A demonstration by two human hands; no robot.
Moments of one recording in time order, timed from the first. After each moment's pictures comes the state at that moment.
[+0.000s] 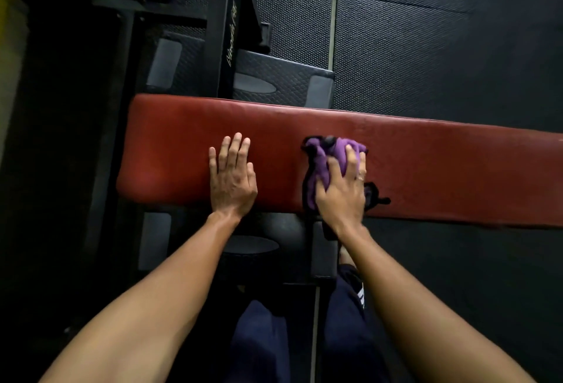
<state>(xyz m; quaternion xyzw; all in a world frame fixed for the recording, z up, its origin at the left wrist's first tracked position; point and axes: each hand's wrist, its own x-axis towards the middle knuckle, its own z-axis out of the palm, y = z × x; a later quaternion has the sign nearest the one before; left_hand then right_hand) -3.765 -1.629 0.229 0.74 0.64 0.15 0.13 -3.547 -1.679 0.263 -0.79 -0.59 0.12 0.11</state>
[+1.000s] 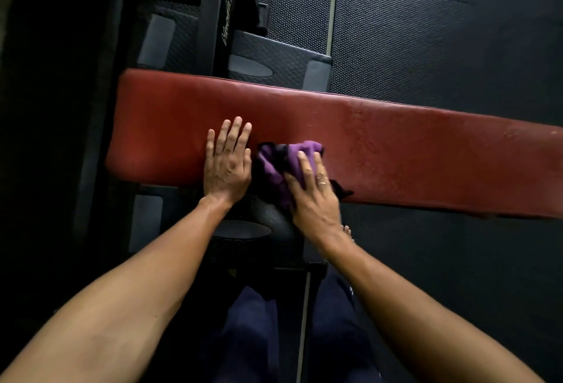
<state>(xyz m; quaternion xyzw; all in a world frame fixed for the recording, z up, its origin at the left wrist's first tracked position) -3.769 -1.636 0.225 0.77 0.61 0.16 0.12 -3.564 -1.727 0.245 -0.62 -0.78 0.06 0.06</state>
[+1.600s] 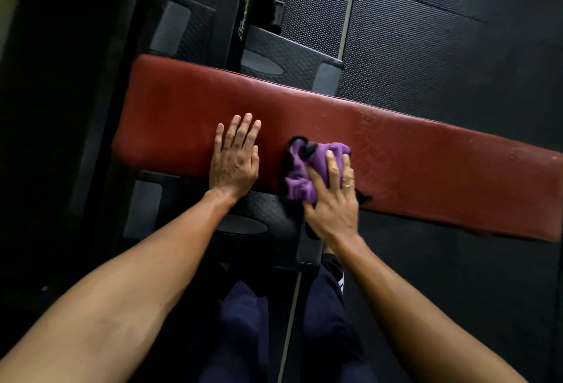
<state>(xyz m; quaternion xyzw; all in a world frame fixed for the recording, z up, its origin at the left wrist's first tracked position) -3.765 -1.637 0.228 0.76 0.62 0.13 0.11 -3.540 -1.723 0.261 -0.68 -0.72 0.10 0.02</state>
